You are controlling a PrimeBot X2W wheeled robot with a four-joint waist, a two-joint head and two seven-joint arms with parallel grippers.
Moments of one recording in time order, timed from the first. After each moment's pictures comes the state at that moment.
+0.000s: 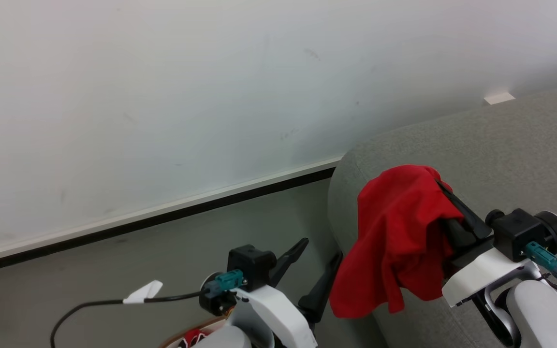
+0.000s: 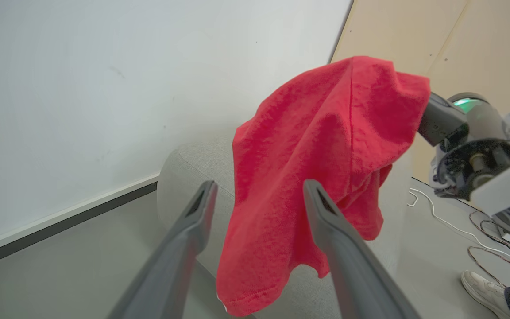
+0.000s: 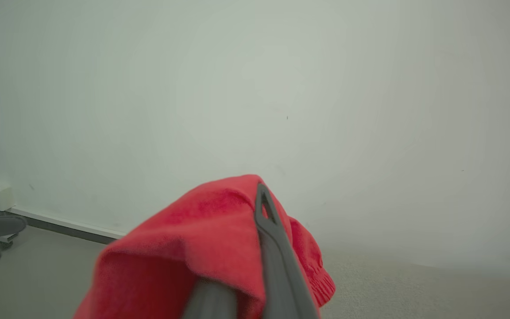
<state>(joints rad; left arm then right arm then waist) -0.48 0.20 -0.91 0.21 -0.74 0.15 -0.14 -0.44 -0.27 0.42 0.32 0.34 0.13 -0.17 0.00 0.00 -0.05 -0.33</state>
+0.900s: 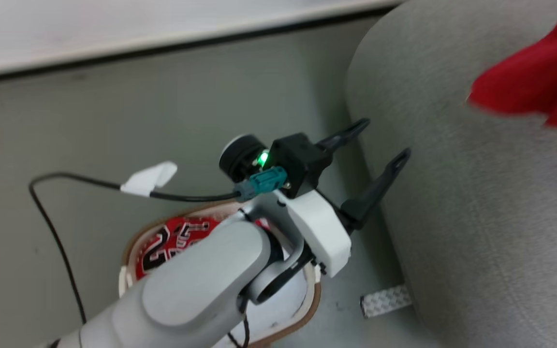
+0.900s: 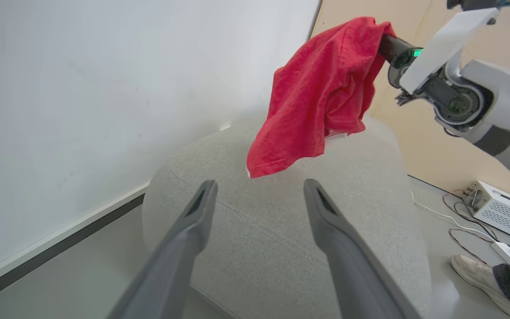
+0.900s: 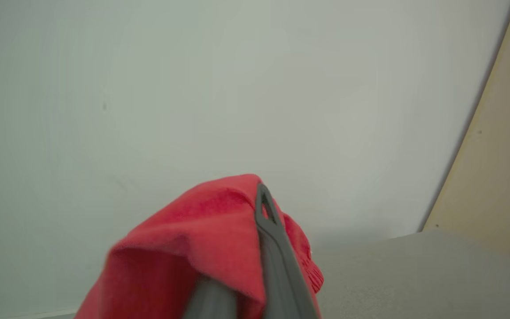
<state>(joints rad) -0.86 0.23 -0.94 0.07 -0.62 0.08 0.01 -0.73 -0.31 -0.19 0.33 0.29 0.13 -0.13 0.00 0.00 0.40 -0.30</state>
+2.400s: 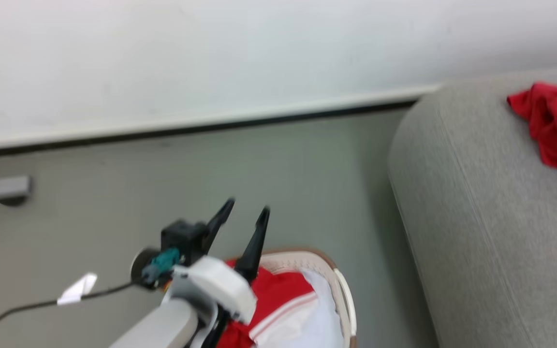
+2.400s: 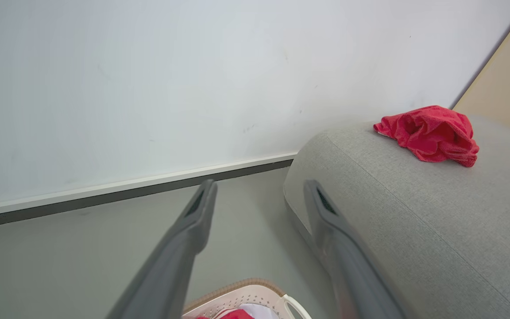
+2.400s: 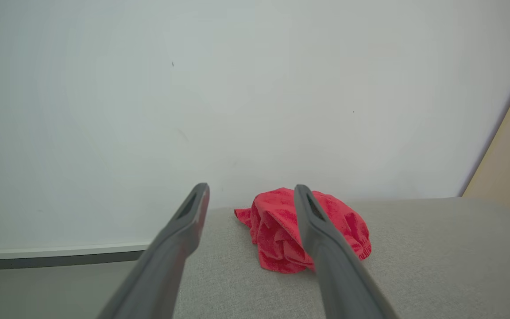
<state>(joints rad) -0.54 0.33 -0.82 0.23 -0.71 0.22 -0.22 -0.37 -0.15 -0.29 0.35 0.06 0.13 -0.26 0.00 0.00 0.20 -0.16</state>
